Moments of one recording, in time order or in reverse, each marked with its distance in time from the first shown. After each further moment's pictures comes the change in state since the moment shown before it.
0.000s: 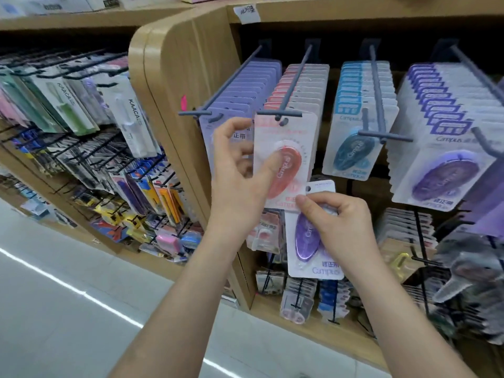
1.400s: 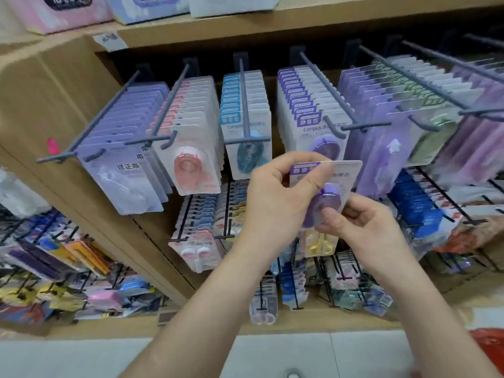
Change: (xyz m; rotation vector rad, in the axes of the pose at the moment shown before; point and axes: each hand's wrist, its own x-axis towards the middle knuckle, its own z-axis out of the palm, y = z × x) left_hand -0.037 0.040 0.124 -0.308 -0.486 -0.120; right_hand -0.059 0.003 -0.118 0.220 0.138 -0.001
